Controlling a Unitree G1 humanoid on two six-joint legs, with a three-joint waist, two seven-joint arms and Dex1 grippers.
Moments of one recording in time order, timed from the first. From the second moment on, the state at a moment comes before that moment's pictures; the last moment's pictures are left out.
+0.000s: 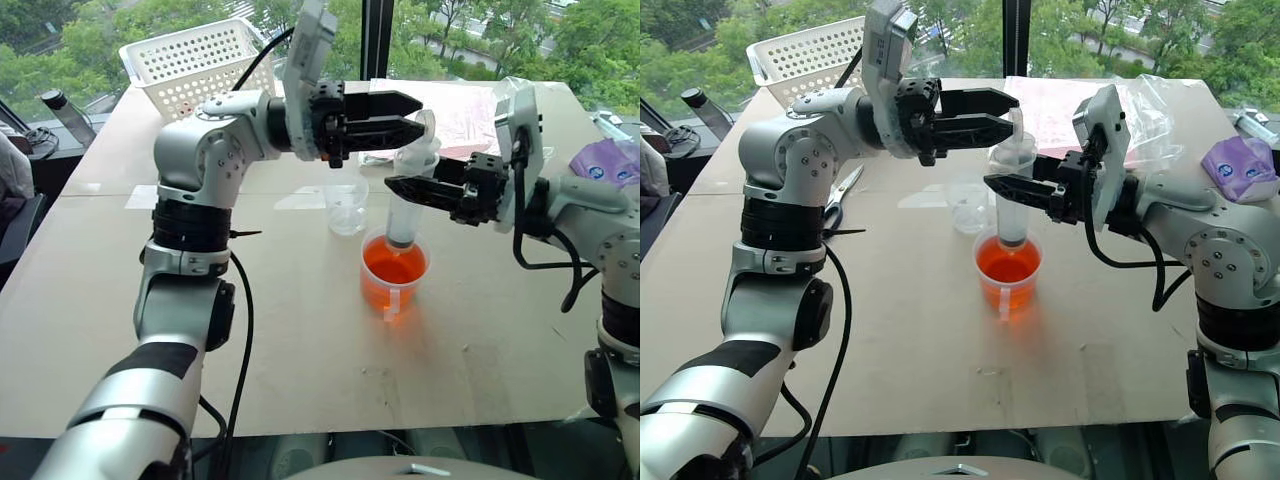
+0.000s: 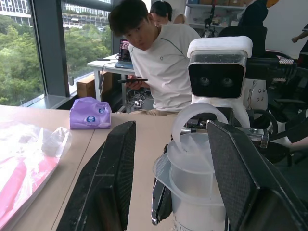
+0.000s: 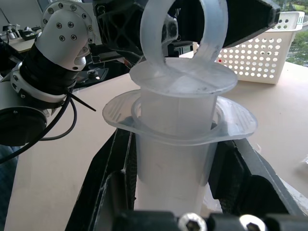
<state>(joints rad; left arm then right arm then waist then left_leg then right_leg) -1.13 0.42 -0.03 0.20 -0.63 0.73 -1.22 -0.70 -0.61 -0.07 -0.42 1.04 1.00 0.52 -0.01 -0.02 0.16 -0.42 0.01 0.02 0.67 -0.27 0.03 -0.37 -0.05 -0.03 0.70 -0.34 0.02</state>
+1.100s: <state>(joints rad) -1.13 0.41 -0.04 0.19 -0.62 0.74 -1.20 -0.65 -0.59 -0.06 -0.44 0.95 0.96 0.56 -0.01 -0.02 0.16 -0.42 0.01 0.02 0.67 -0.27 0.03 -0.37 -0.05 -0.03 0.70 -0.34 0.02</state>
